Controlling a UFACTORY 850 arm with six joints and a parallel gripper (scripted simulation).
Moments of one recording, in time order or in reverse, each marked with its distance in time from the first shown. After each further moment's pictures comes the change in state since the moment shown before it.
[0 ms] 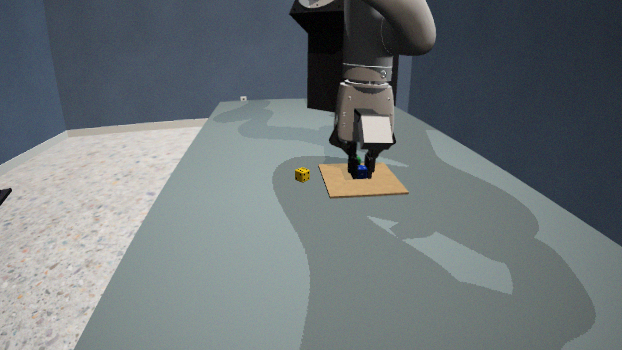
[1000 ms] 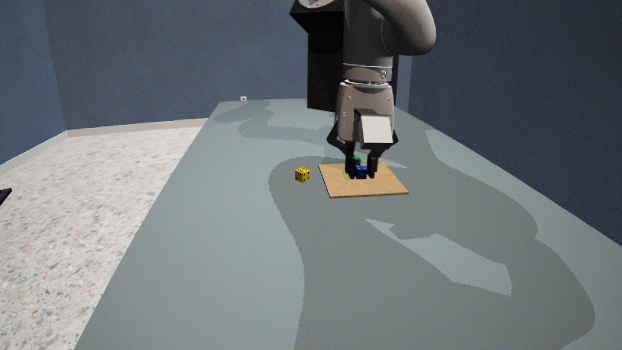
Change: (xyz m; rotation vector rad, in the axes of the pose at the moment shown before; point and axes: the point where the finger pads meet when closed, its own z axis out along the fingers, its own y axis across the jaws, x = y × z) arm 0.000 0.000 0.000 0.000 0.000 0.000
